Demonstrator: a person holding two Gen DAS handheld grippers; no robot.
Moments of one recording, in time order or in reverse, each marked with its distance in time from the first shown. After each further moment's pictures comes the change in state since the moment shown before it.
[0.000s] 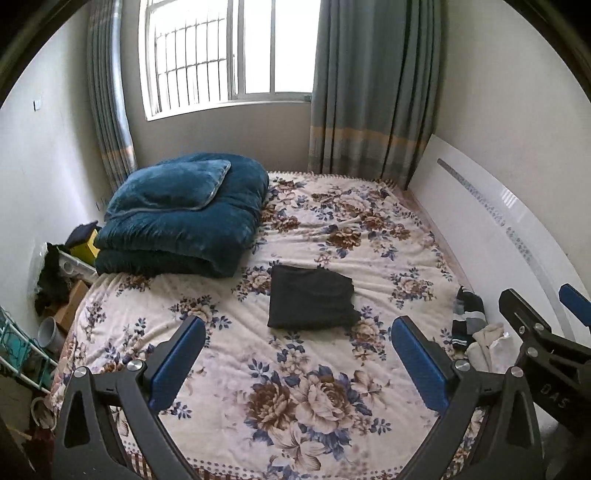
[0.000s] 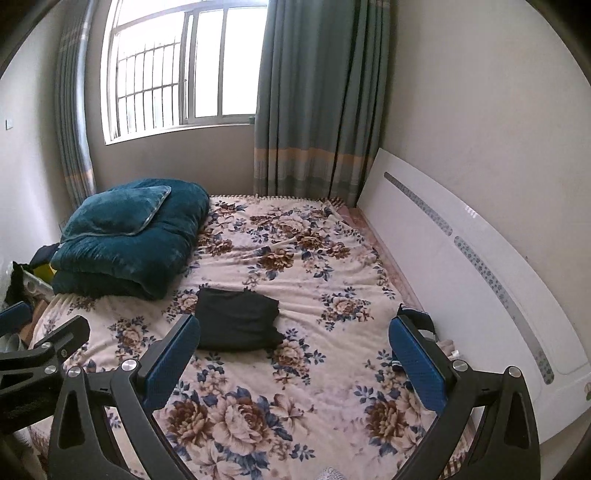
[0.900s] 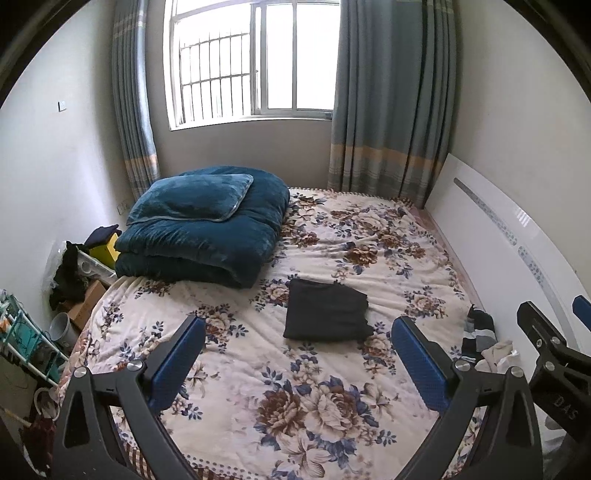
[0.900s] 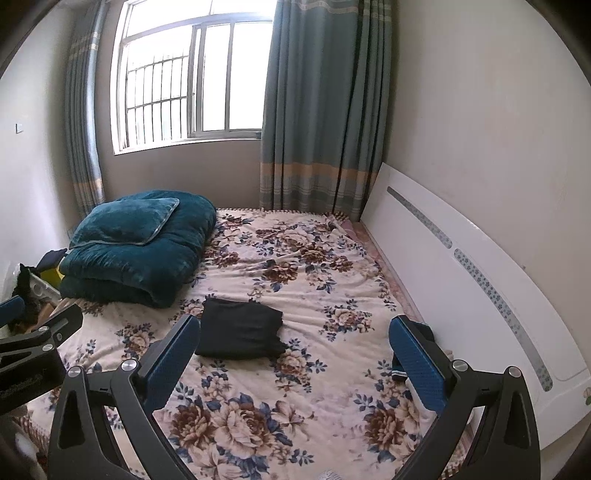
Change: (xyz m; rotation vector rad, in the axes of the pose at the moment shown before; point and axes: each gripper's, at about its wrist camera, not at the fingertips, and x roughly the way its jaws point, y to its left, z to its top) left arm -0.023 0.006 -0.004 -0.042 -0.059 0.077; right arm -0.024 -0.011 0.006 -0.017 -0.053 0.037
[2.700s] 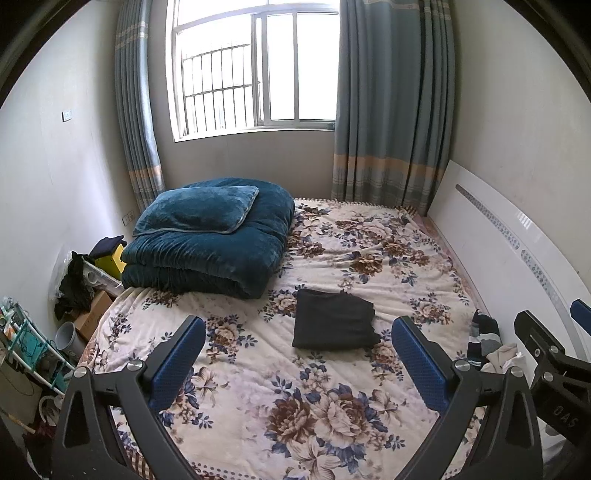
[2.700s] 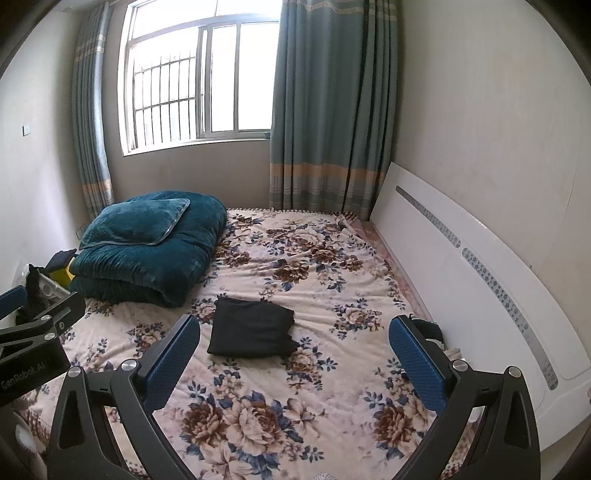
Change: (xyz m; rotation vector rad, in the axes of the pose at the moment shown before) left arm -0.017 -0.002 0.011 -0.008 -0.031 0.033; right arm -0.010 0.009 -0.004 0.000 -0.004 0.043
